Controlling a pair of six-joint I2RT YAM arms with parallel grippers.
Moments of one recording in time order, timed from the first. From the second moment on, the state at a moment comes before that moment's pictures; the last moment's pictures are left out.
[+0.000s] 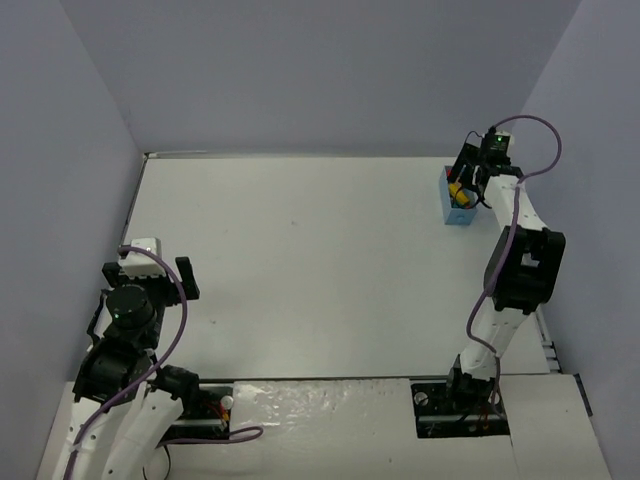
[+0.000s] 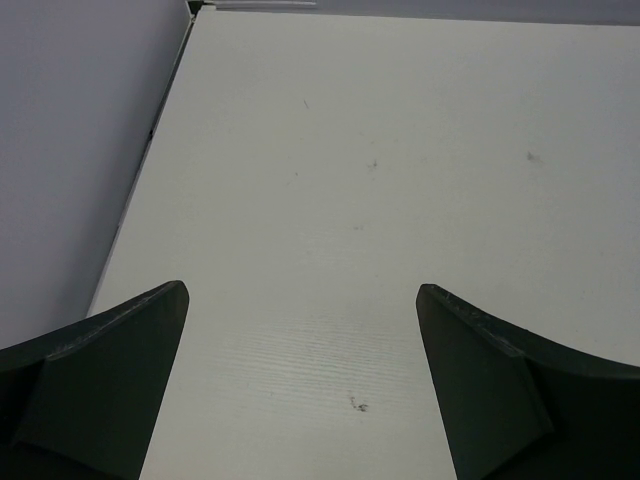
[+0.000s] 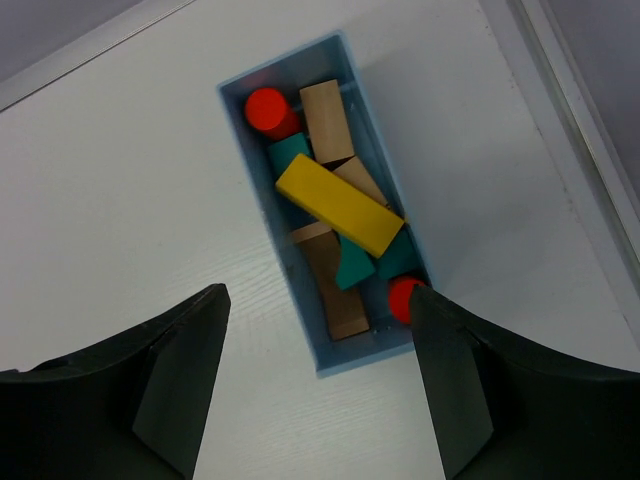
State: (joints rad) left arm -0.28 0.39 0.76 -0.64 -0.38 -0.07; right arm -0.15 1.93 1.59 -0.36 0.07 0.28
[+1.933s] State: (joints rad) left arm -0.32 0.37 0.76 -0.64 -0.41 -0.07; right arm 0.73 1.78 1.18 -0.35 0.81 -0.19
